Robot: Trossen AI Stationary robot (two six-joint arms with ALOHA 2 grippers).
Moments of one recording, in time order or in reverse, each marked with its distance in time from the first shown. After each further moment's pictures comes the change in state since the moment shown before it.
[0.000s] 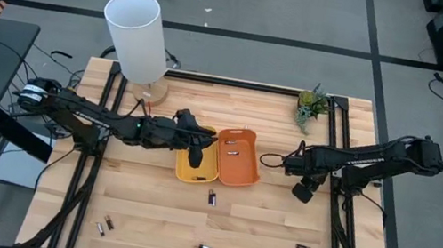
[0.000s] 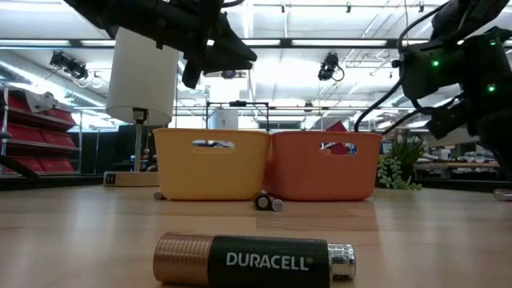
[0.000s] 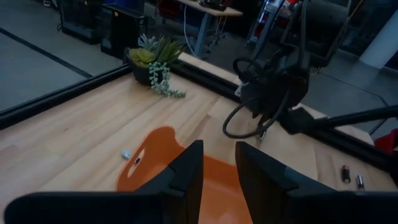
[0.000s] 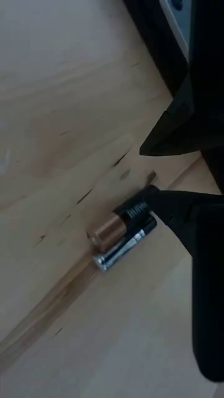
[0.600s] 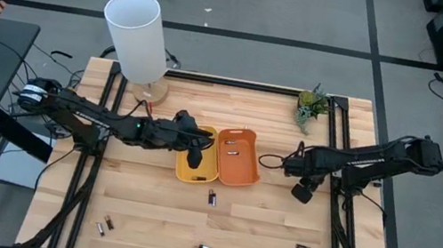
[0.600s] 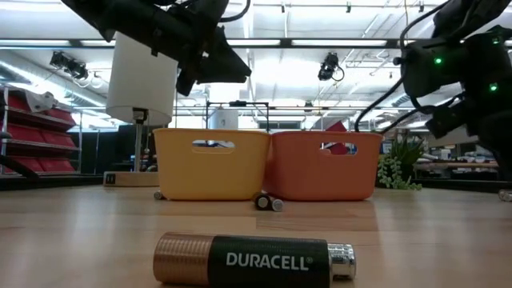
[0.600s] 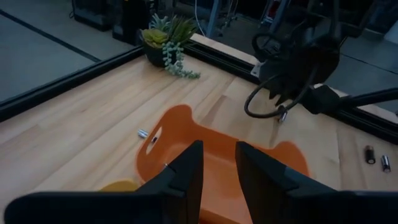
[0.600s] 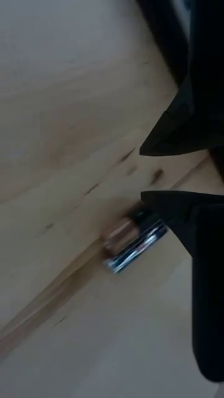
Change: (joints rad) left arm 0.003 0.000 -0.012 -0.076 -0.022 0.001; right arm 0.026 0.000 0.000 0.009 0.010 -0.012
